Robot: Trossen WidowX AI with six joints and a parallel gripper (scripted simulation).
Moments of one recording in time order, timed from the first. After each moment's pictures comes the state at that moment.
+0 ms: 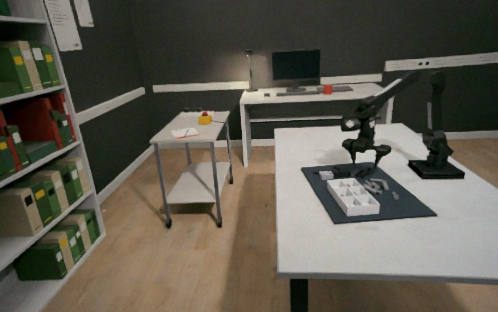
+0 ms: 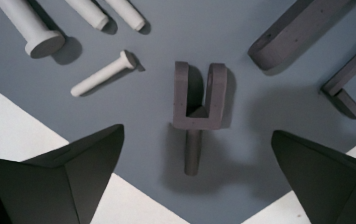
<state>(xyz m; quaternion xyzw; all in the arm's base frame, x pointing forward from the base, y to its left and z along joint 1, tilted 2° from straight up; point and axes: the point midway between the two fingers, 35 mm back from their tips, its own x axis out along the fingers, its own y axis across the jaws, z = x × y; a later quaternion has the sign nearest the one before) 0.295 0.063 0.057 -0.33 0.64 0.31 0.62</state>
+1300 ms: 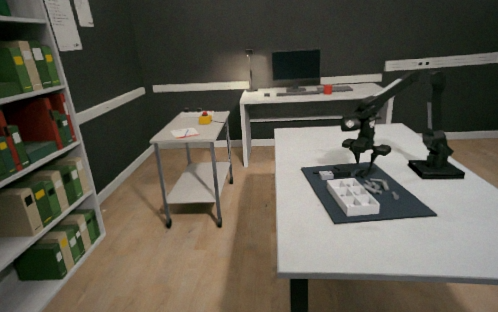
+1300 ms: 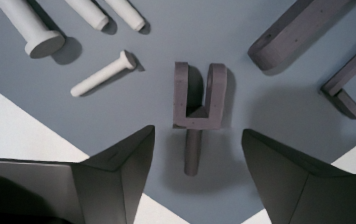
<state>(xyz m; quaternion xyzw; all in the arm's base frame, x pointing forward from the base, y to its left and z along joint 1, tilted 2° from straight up) 0.295 0.063 0.057 -0.33 0.64 0.31 0.62</state>
